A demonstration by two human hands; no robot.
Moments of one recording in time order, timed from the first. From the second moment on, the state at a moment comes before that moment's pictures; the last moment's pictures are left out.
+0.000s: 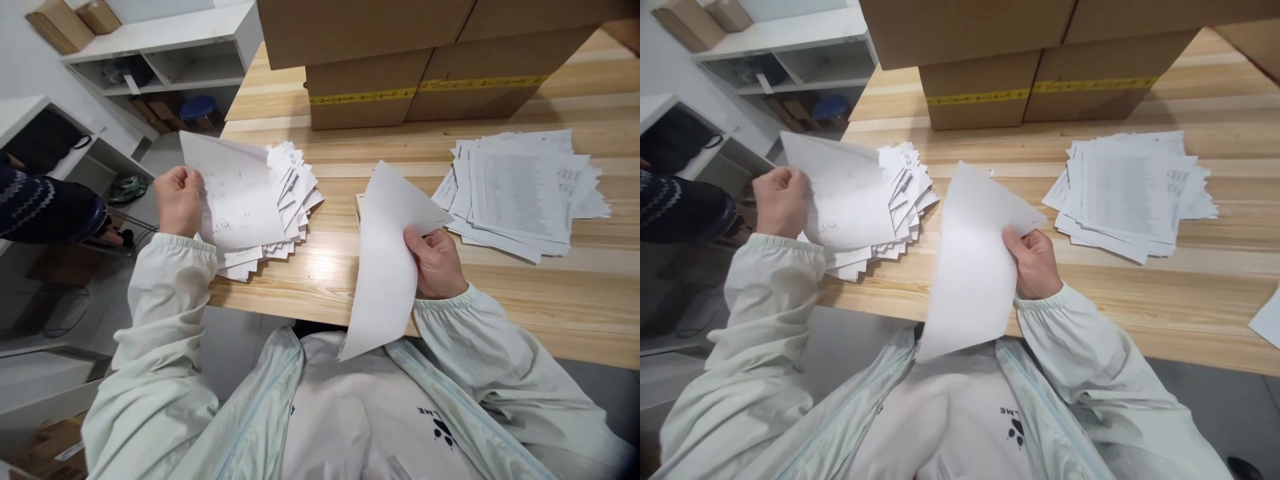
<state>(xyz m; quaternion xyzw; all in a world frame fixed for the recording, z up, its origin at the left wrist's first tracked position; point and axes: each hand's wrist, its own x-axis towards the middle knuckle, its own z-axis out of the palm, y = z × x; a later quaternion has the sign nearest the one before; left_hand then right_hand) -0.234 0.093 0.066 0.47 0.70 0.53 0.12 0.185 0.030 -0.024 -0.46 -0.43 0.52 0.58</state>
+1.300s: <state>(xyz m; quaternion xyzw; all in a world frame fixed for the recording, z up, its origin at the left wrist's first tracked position) 0.000 -0.039 -0.015 0.65 0.53 0.52 0.17 0.186 0.021 -0.021 -0.57 -0.45 0.32 0.61</state>
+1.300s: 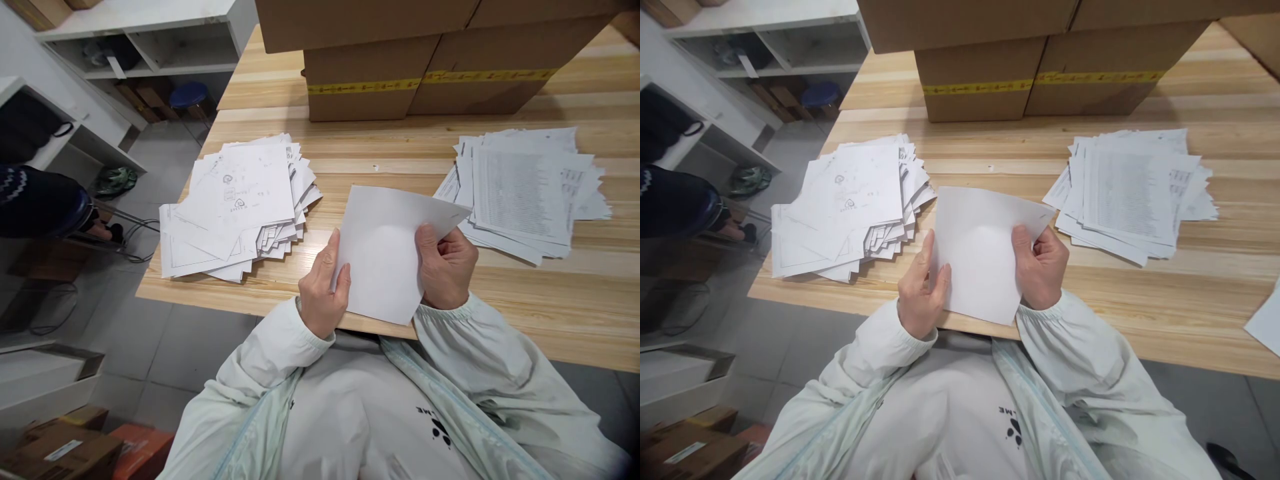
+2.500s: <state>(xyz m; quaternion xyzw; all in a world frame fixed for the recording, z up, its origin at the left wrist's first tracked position) -0.004 -0.032 0.000 0.51 0.59 0.46 0.42 0.154 -0.006 -0.030 -0.30 -0.83 0.31 0.35</state>
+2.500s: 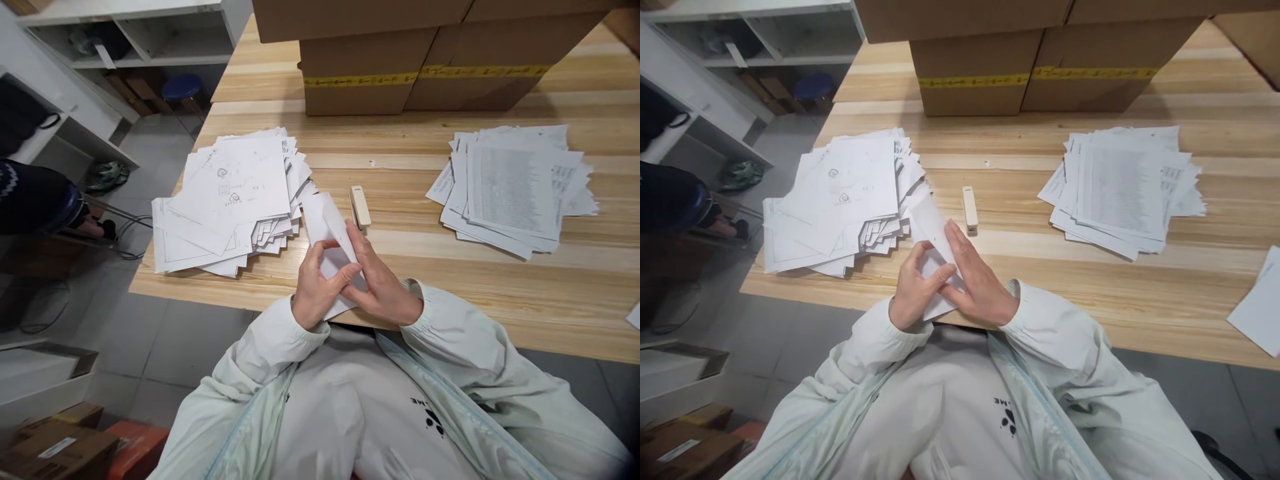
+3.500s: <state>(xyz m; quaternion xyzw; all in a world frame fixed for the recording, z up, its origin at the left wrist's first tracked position) -0.007 -0.028 -0.010 0.46 0.59 0.49 0.44 0.161 -0.003 -0.031 -0.30 -0.83 0.36 0.29</state>
